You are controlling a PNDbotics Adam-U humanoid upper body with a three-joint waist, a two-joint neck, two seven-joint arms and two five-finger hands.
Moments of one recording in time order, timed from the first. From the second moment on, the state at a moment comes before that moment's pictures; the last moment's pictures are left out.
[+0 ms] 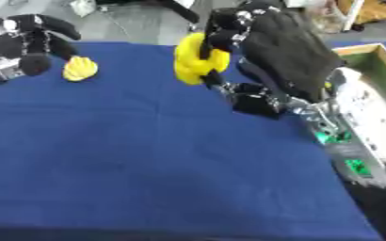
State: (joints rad) left arm -0.42 0.76 -0.17 -1.77 0.27 0.12 -0.26; right arm -0.59 -0.55 0.37 -1.98 1.00 -0.10 0.07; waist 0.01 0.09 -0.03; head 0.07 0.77
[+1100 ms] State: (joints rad) left arm -0.24 0.68 -0.03 -1.80 0.27 0.12 -0.09; right arm -0.70 -0.60 0.04 -1.02 1.17 0.11 -0.27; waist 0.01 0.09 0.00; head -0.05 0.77
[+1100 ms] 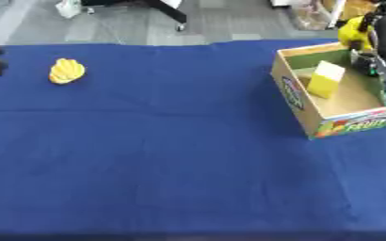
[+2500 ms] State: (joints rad) left arm -0.26 0.71 0.02 -1.67 0.15 0.12 -0.02; right arm -0.43 -0.63 -0.01 -1.52 0.56 -0.06 -0.41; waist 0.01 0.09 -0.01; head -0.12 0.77
